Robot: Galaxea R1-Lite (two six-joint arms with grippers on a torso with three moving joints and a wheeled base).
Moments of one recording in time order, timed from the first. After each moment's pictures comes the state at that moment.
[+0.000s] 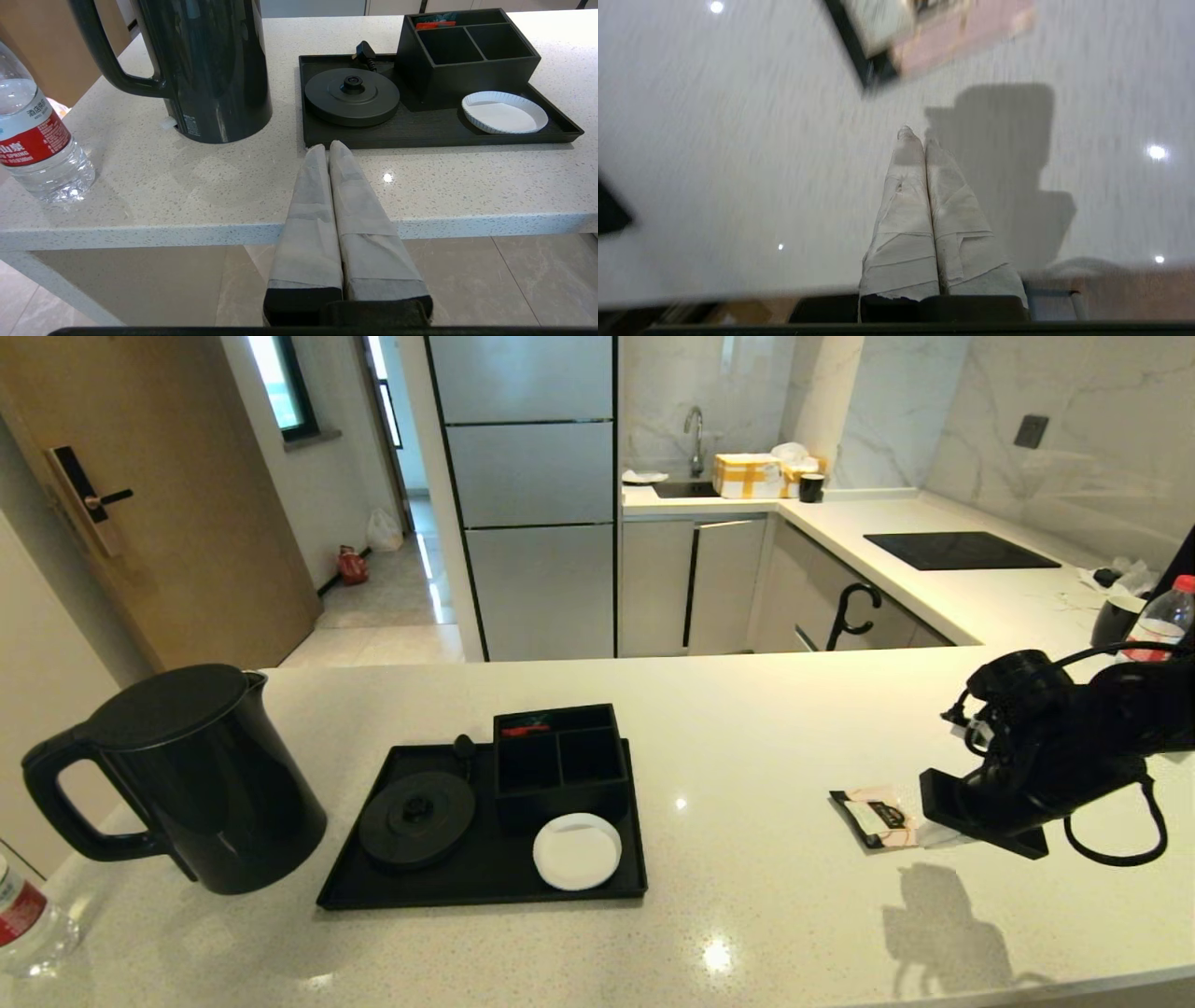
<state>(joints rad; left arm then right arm) 0.00 0.00 -0.01 0.02 0.00 0.01 -0.01 1.95 -1.13 0.36 0.15 0.35</state>
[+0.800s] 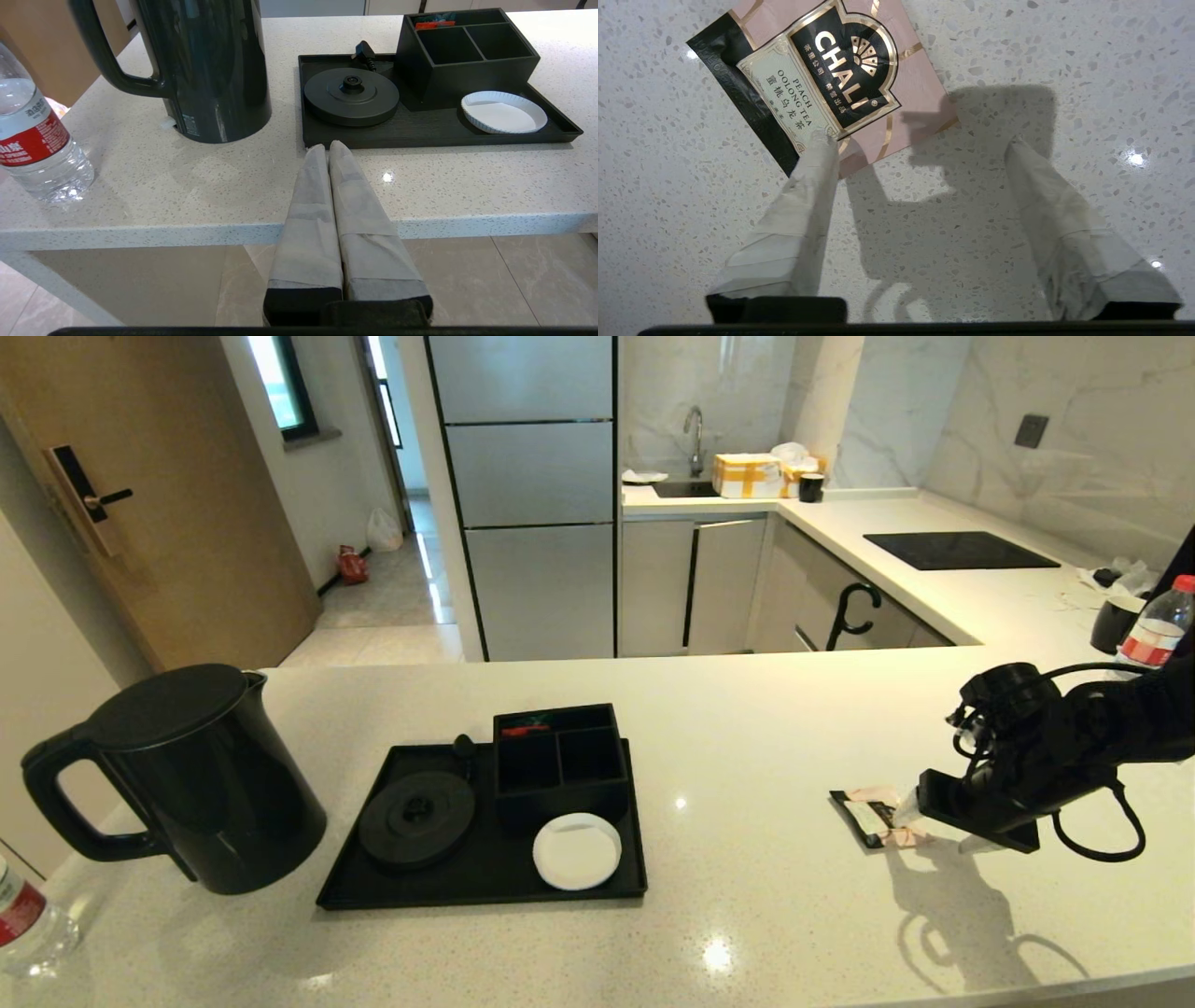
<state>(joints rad) 0.00 0.00 -0.01 0.02 0.00 0.01 -0.06 2.05 -1.13 0.24 0.07 0.35</state>
